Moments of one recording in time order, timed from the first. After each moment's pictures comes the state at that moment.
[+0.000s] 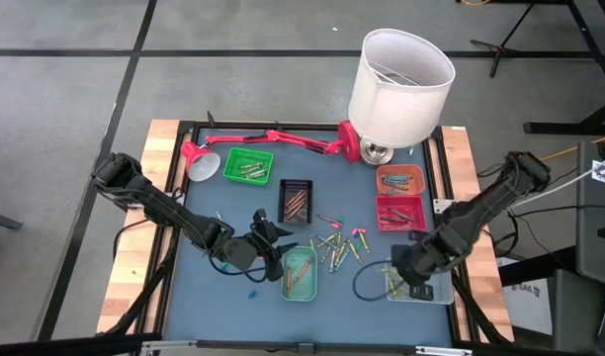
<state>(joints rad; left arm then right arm) -0.48 1.53 0.88 0.14 -0.73 -0.49 0.71 1.30 1.00 -1.06 -0.14 0.87</state>
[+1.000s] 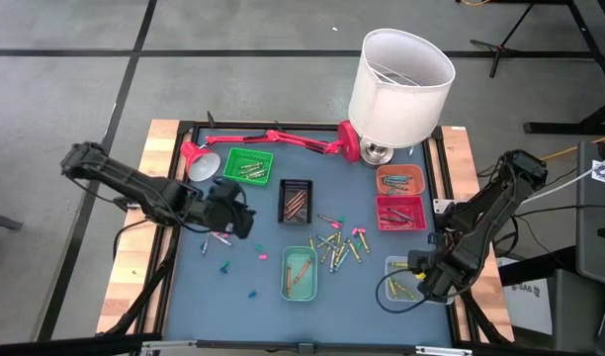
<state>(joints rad) -0.34 1.10 0.88 -0.69 -0.53 -1.14 0.94 1.30 0.85 -1.11 -0.09 1.12</state>
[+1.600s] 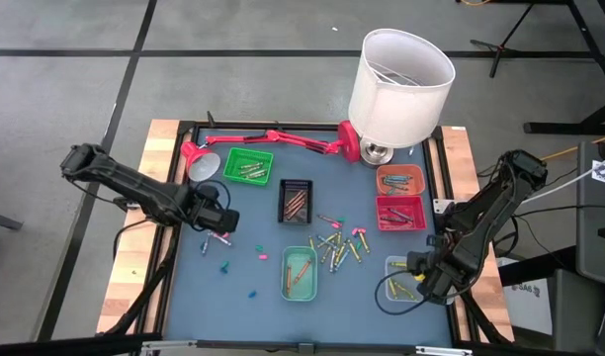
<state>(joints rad) -0.29 1.12 0.71 -1.06 -0.23 -1.70 0.94 1.30 0.84 -1.06 -0.10 1.12</state>
